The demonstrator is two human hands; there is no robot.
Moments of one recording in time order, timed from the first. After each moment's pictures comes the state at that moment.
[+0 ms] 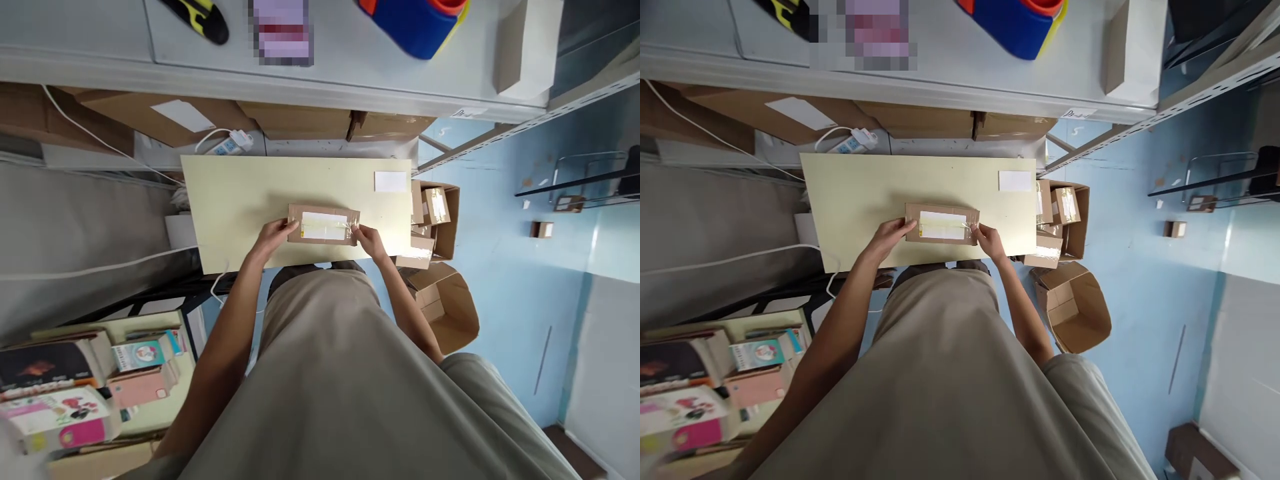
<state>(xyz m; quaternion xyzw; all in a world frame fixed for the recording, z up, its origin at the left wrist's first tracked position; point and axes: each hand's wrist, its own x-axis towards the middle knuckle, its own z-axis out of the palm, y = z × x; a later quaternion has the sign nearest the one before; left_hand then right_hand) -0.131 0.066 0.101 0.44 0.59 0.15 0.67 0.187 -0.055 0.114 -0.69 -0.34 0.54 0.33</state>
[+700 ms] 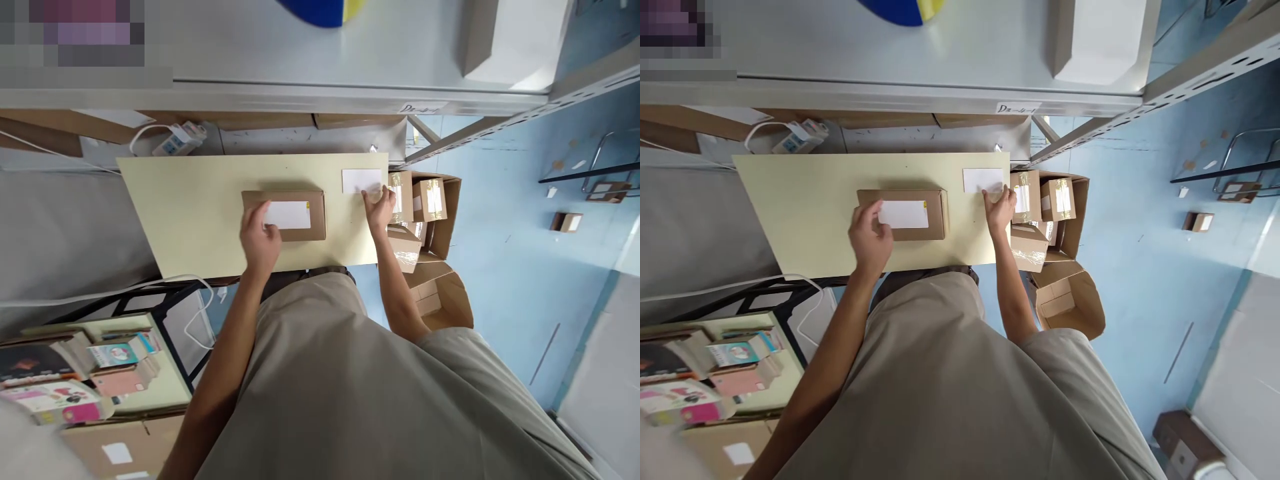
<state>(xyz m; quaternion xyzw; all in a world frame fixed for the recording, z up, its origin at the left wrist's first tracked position) 0.011 0.061 0.131 0.66 0.65 0.14 0.34 0.349 0.028 0.025 -0.89 -0.32 0.26 0.20</state>
